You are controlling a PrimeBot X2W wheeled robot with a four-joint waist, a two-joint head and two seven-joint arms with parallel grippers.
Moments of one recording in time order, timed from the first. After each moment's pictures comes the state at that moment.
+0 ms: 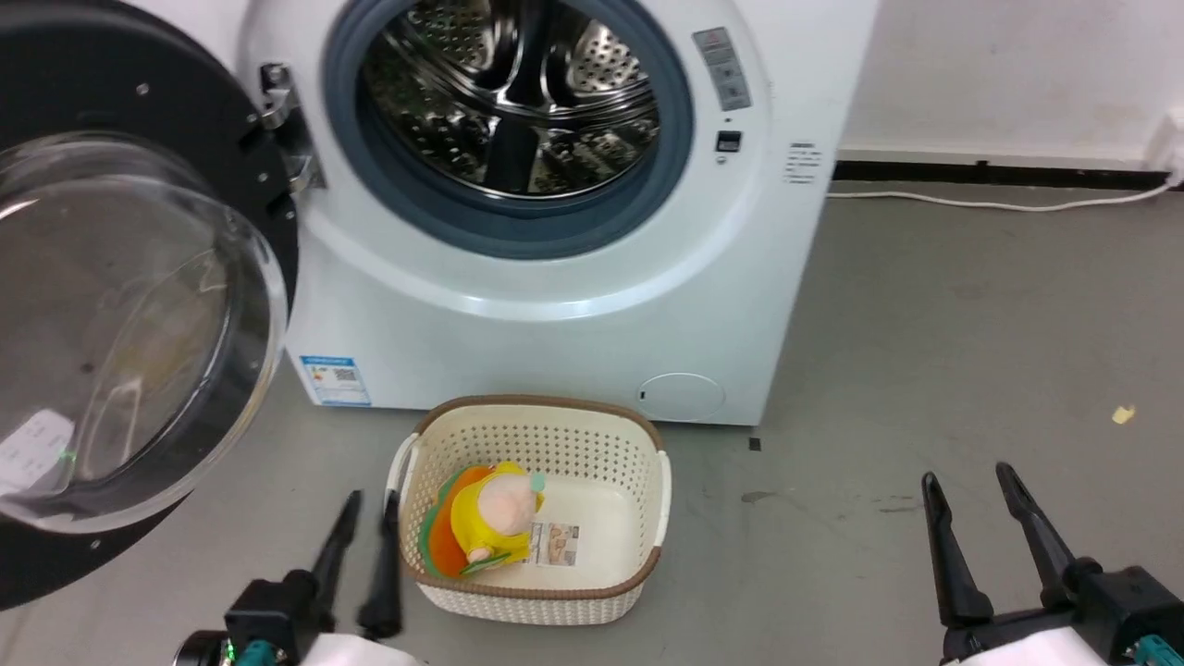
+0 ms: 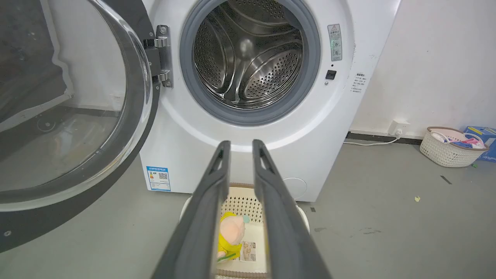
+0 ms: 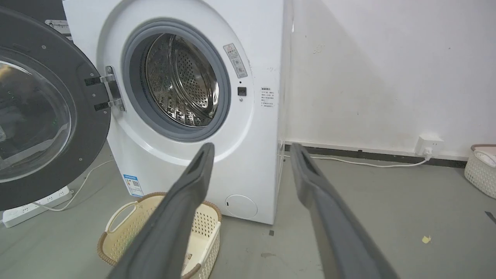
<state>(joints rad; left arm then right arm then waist) 0.02 0.13 -0.12 0.12 -0.25 0.02 -0.26 0.06 -0.06 -0.05 0.02 0.08 0.13 -0.26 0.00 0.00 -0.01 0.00</state>
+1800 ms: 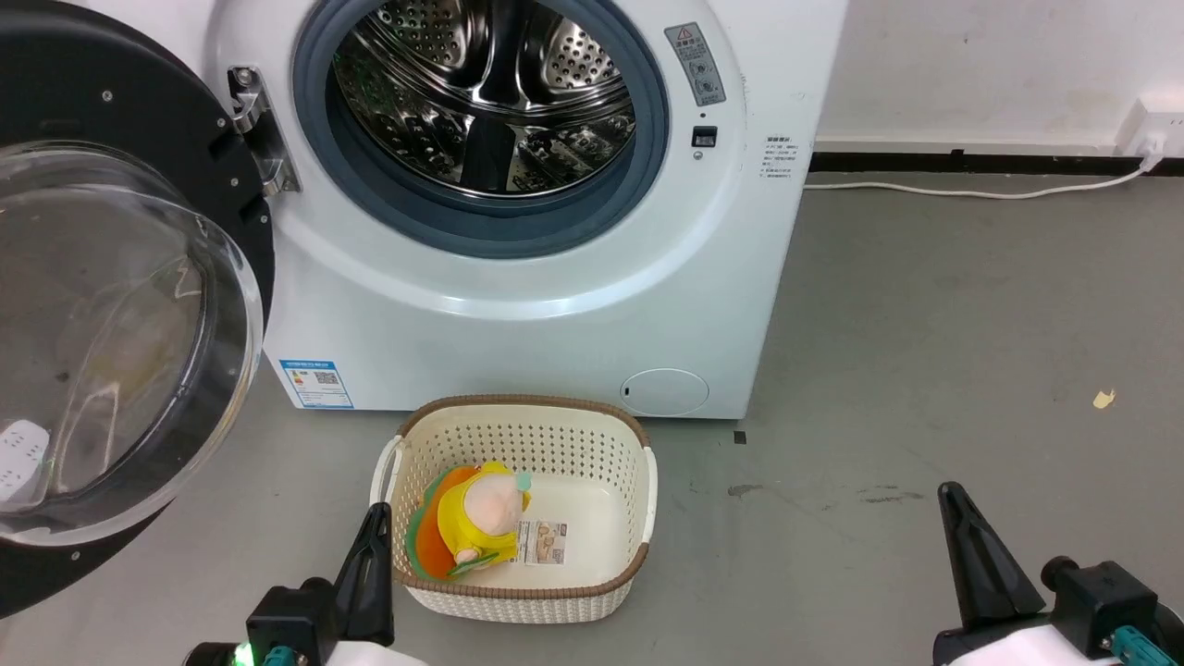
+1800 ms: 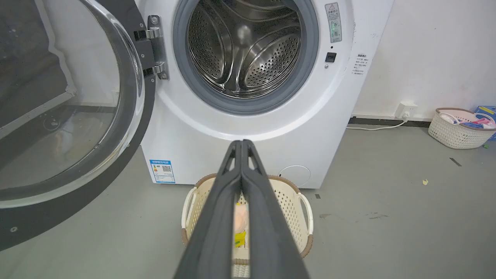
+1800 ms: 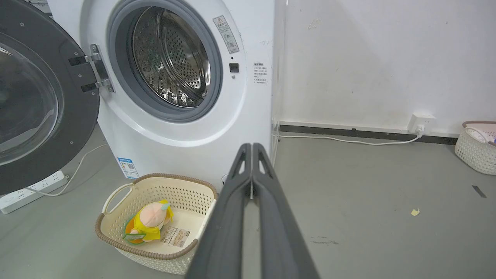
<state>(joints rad) 0.06 0.08 -0.09 0.08 -0.14 0.04 -0.21 0.06 -0.06 -0.04 0.06 0.08 0.13 -0.21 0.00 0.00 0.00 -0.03</state>
